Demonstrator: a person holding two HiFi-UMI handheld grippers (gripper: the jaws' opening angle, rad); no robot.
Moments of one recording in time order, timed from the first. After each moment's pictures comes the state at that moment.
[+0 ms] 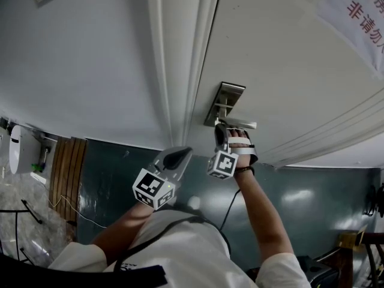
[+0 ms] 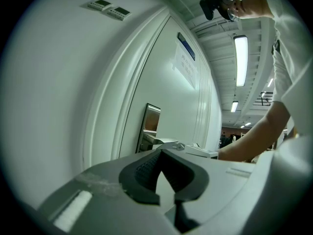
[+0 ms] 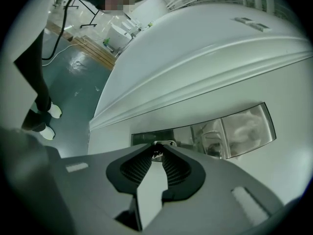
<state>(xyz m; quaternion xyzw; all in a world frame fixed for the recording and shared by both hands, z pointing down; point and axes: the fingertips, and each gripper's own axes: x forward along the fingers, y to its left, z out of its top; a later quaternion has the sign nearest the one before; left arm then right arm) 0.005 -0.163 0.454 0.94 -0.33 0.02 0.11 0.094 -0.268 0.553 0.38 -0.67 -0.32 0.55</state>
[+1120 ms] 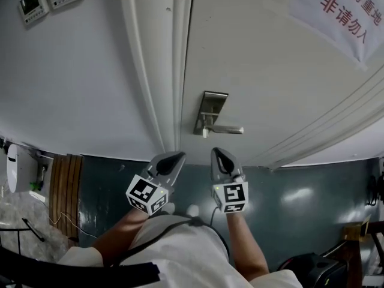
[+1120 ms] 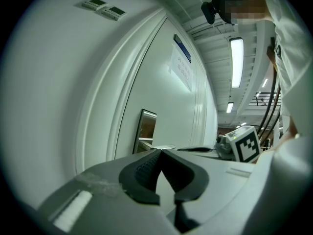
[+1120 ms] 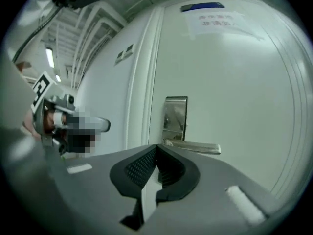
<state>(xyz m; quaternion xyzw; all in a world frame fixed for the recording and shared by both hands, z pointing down) 0.016 -0.172 0.433 0.95 -0.31 0.01 0.09 0.108 -0.185 0.452 0.57 -0.82 0.01 0.08</state>
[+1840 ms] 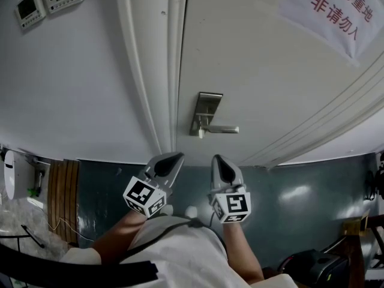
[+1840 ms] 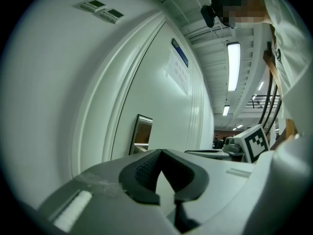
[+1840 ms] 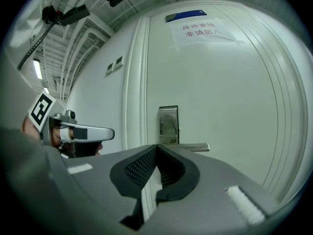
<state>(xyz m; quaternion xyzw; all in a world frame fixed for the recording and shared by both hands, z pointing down) 0.019 -0.166 0.416 0.95 -0.29 0.00 0.08 0.119 -0.153 0.434 0.61 -0.79 0.05 0.03</state>
